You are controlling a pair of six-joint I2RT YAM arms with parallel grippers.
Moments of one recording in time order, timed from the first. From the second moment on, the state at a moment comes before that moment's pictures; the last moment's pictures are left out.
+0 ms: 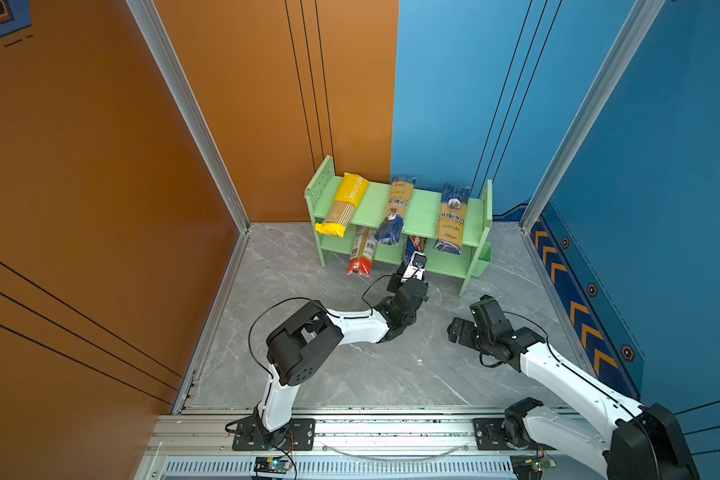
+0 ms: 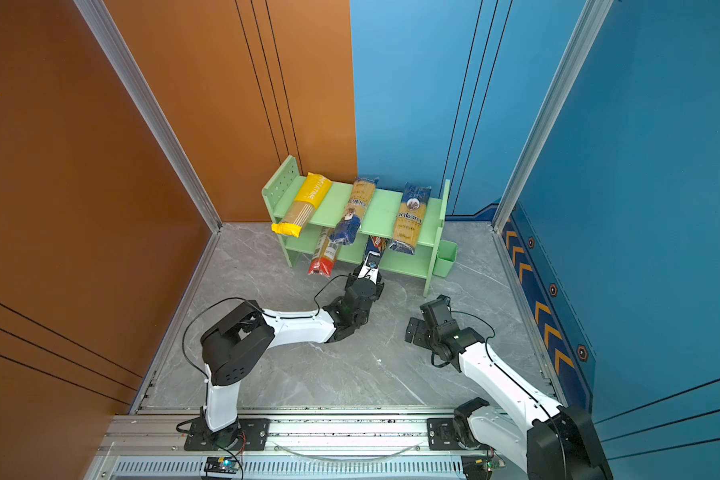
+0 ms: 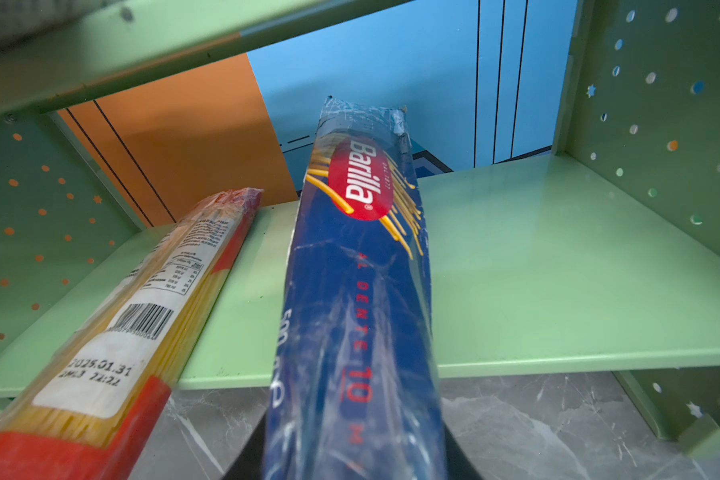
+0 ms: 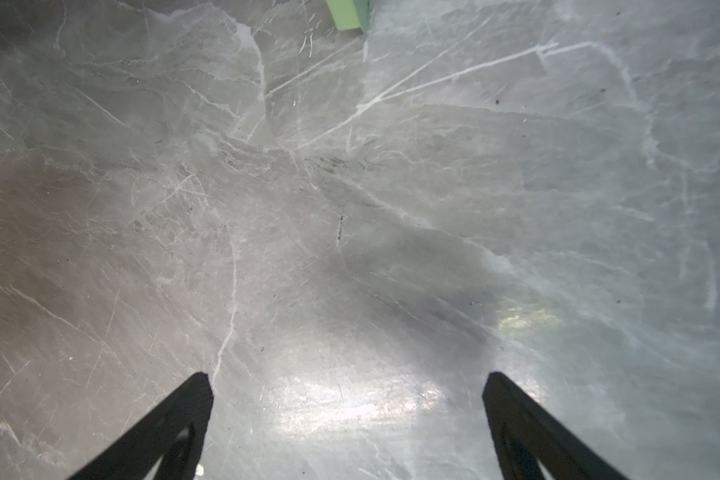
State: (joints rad) left arm -0.93 1.98 1.19 0.60 -0.79 0.05; right arm 0.40 1.05 0.55 -0.51 0.09 0.67
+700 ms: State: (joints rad) left arm -0.91 2.01 1.21 0.60 -0.78 0.05; right arm 0.40 1.05 0.55 -0.52 0.09 0.67
